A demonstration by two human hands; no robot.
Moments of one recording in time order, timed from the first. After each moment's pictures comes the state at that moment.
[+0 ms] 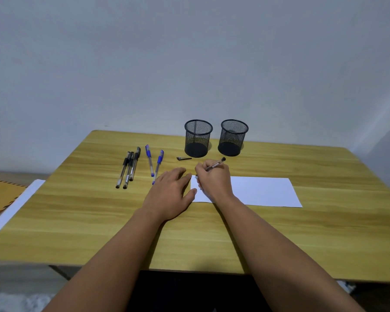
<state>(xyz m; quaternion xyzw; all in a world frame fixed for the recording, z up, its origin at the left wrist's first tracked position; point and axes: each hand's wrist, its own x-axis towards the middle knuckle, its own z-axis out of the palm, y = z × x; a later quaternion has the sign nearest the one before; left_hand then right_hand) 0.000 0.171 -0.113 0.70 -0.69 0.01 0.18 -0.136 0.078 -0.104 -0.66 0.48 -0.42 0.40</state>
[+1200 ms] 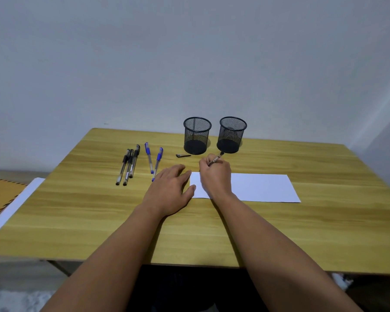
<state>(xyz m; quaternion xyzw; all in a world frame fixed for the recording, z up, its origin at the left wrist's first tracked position) 0.002 0.169 -0.117 0.71 -0.68 0.01 0.17 -0.134 0.080 -0.101 -0.64 0.52 -0.44 0.35</state>
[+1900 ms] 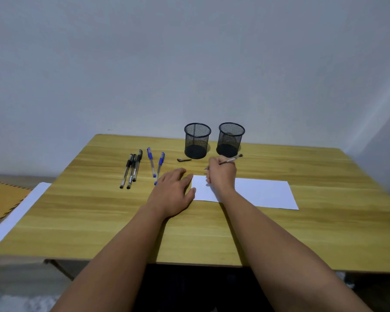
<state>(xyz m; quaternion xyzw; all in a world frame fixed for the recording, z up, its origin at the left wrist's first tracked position) -0.001 0.171 -0.109 0.71 -0.69 0.00 0.15 -0.144 0.080 -0.080 -0.51 0.54 -0.46 0.48</state>
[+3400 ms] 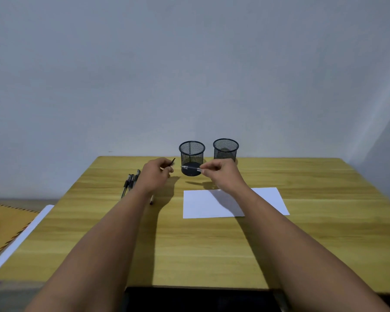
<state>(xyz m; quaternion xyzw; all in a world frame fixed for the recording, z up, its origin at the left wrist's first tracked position) 0.036 0.121 -0.038 0.72 -0.52 -0.17 0.43 -0.183 0.037 -0.043 -0.71 0.42 -0.37 0.44</state>
